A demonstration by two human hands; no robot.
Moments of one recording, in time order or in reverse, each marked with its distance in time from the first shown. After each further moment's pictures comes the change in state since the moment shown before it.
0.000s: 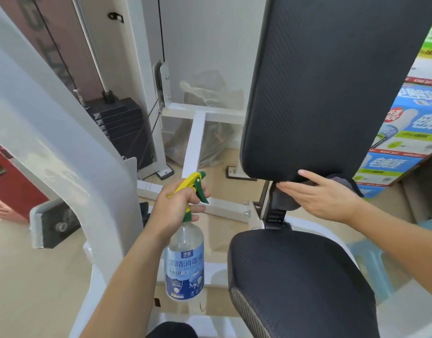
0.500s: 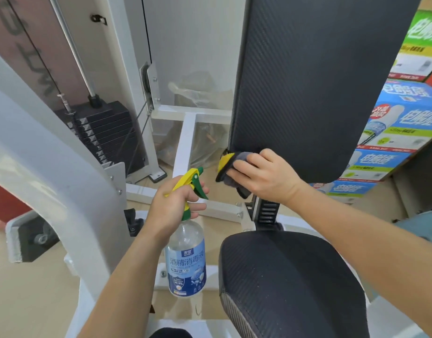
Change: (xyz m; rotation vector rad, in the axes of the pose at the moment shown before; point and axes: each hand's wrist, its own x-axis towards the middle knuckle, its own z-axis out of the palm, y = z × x) left_hand 0.005 0.012 0.022 -0.028 -0.014 0.023; right_hand 0.104 0.013 -0.056 0.148 0.582 0.295
